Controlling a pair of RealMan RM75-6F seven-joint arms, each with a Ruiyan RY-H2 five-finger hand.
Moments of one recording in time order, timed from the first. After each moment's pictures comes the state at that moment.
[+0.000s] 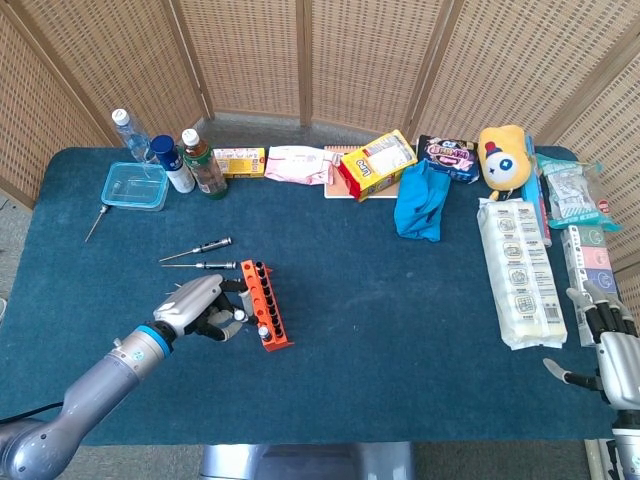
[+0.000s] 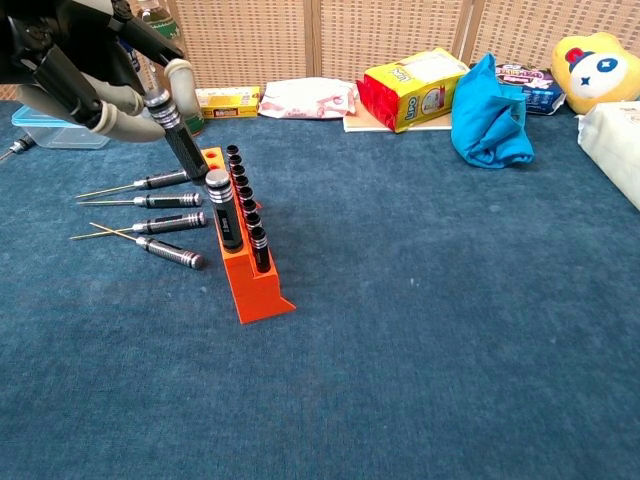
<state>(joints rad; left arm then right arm) -0.90 -0.93 -0.16 -2.25 0.66 0.84 -0.03 0.04 -1.03 0.08 -1.71 -1.46 1.47 0.16</state>
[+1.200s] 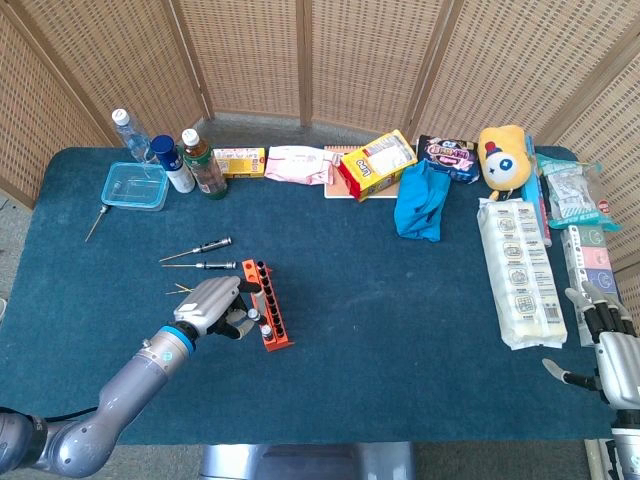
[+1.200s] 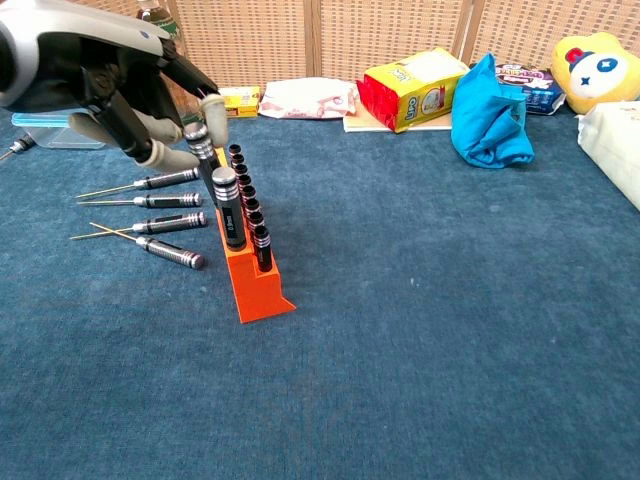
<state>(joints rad) -0.98 -1.12 -0.15 -2.21 0.50 1.00 0.21 0.05 -1.03 0.08 -1.71 -1.46 1.47 0.17</state>
